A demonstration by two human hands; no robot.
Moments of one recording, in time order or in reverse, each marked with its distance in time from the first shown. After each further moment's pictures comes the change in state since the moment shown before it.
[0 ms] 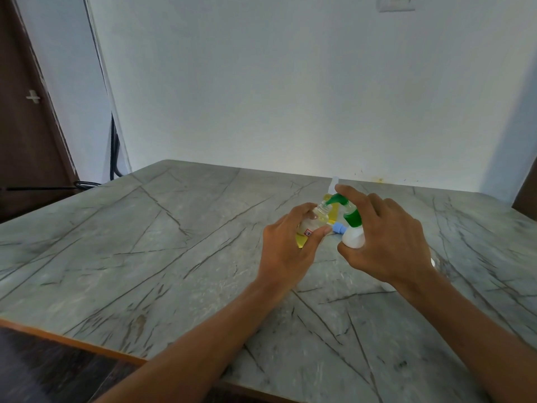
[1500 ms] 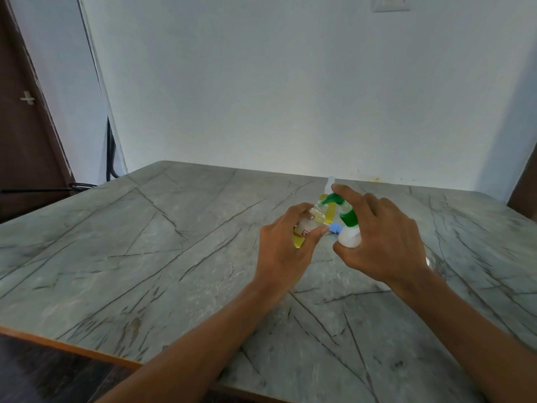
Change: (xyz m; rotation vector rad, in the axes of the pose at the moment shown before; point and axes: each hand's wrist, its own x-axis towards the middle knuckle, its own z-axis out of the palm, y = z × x) left_hand 0.000 0.001 0.000 -0.011 0.010 0.020; right_hand 0.001 -0.001 0.002 0.013 0.039 -0.008
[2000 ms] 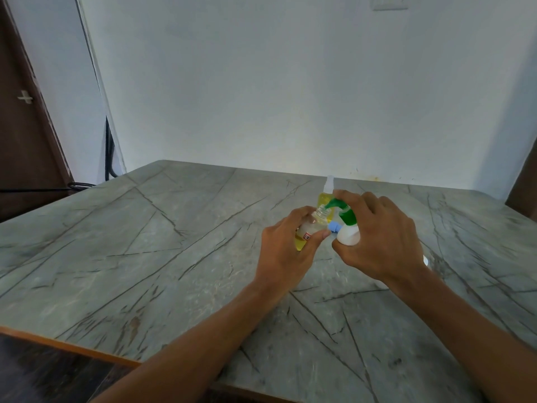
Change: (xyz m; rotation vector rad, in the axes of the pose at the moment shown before) left_hand -0.004 -0.001 0.002 0.001 -0.053 0.002; right_hand 0.000 -0.002 0.001 0.008 0.022 0.009
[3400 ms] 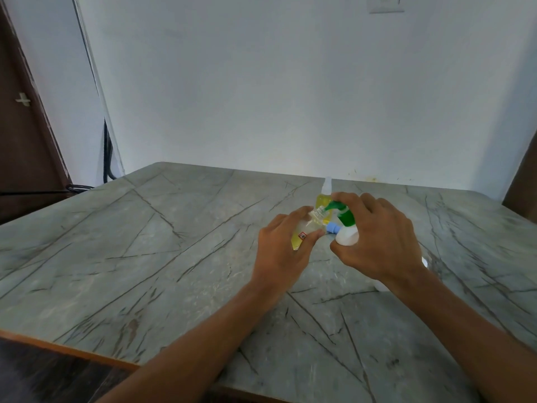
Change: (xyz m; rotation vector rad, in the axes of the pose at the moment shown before) left_hand 0.003 -0.006 0.000 0.158 0.004 0.012; right_hand 0.001 0.003 -0.002 0.028 -0.066 0.038
